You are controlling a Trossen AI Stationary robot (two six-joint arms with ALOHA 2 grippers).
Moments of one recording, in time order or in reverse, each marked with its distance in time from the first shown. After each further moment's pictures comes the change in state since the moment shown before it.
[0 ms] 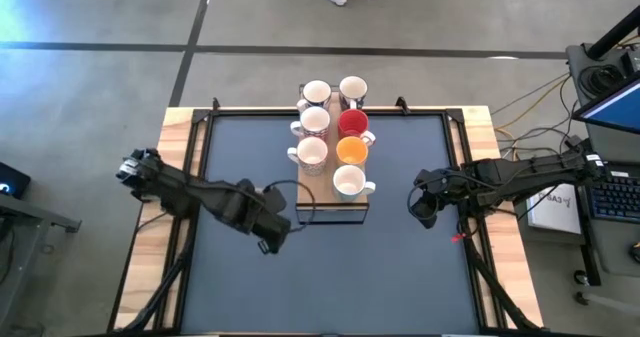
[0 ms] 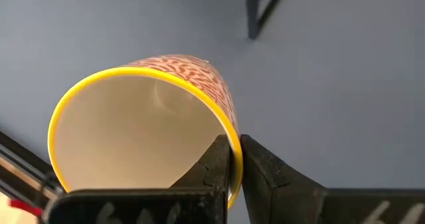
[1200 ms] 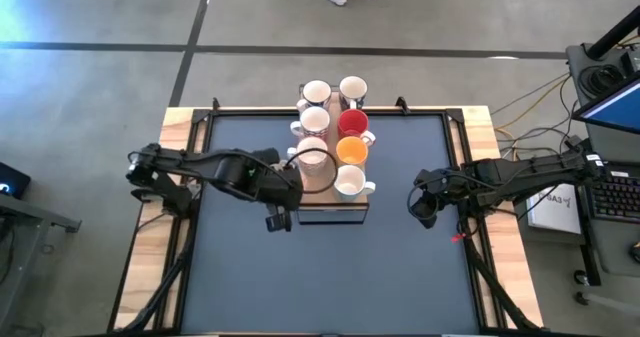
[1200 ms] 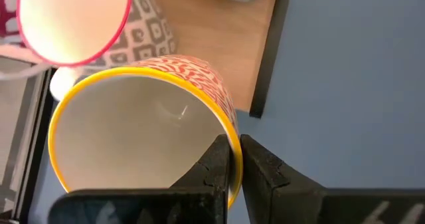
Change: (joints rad) left arm 0.154 0.054 0.306 -0.004 -0.084 0.548; right arm 0.000 0.000 0.000 0.000 0.000 0.000
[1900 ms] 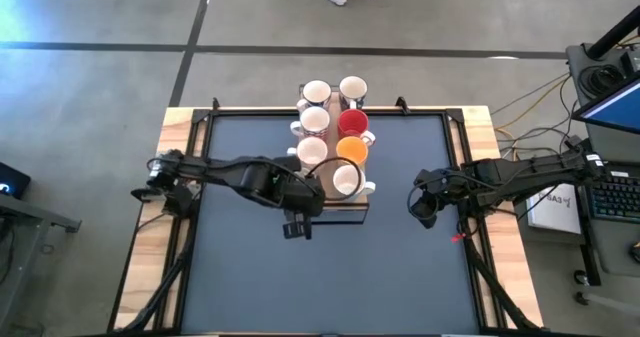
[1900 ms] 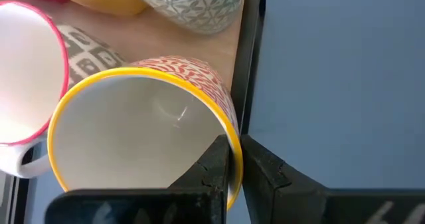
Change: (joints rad) left arm 0.001 0.163 0.158 0.012 0.035 0.077; right arm 0.000 0.000 0.000 0.000 0.000 0.000
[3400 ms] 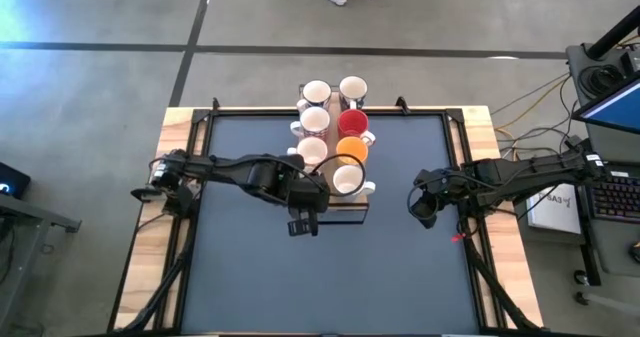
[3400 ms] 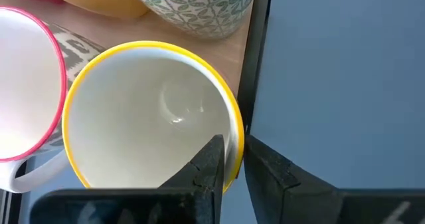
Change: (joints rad) left arm 0.025 0.032 0.014 0.012 0.018 0.006; right arm 0.000 0.000 0.000 0.000 0.000 0.000
